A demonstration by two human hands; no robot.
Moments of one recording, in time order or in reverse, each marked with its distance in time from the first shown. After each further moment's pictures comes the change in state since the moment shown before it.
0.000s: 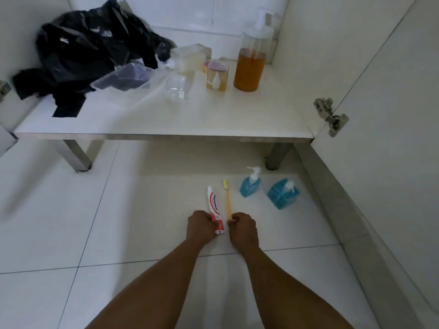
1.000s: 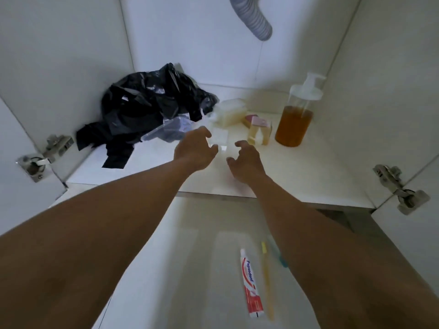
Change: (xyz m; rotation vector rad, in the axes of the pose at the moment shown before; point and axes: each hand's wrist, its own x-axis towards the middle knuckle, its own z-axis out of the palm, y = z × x) left_hand 0.115 0.203 -0.253 0.383 0.433 0.510; right_hand 0.141 -0.300 -0.074 0.078 0.029 -0.448
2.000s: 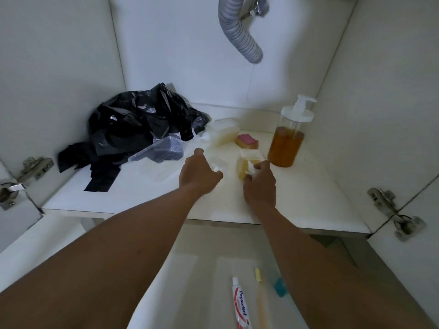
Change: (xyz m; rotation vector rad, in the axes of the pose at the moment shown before) left_hand 0.004 0.029 0.025 -0.163 0.043 -0.165; right_hand 0.007 0.040 -0.019 0.073 0.366 0.029
